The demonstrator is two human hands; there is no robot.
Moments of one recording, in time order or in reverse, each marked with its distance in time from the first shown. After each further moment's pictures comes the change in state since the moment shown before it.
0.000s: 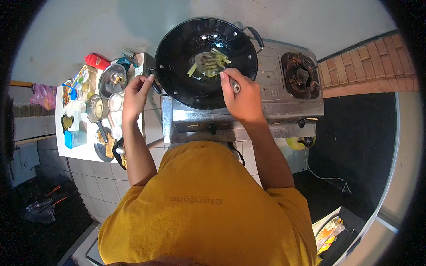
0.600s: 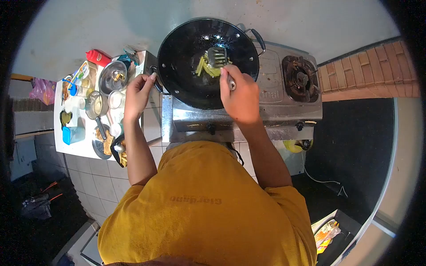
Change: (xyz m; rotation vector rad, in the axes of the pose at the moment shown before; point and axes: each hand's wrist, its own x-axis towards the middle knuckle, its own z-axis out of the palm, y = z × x) left_hand 0.000 -0.012 0.004 -0.025 0.035 0.044; right_hand 0.006 -0.010 0.009 -0.145 0.095 -0.101
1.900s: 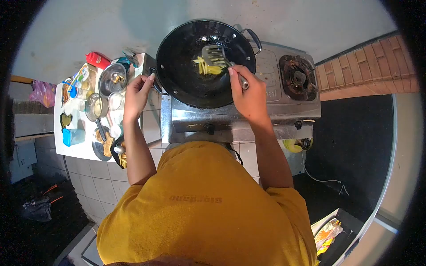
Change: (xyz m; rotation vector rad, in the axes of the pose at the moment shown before) left_hand 0.000 -0.003 -0.001 -0.002 -0.013 0.017; right_hand -0.002 0.021 -0.017 0.154 -0.034 0.131
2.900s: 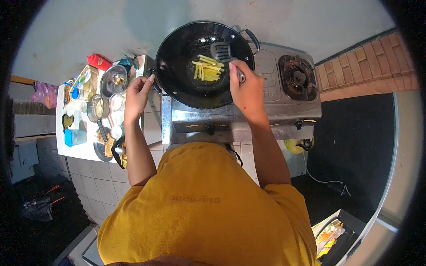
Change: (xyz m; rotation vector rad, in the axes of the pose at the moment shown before) left_hand -0.002 0.004 0.002 -0.017 -0.002 0.008; right_hand 0.008 0.009 0.006 -0.062 0.079 0.019
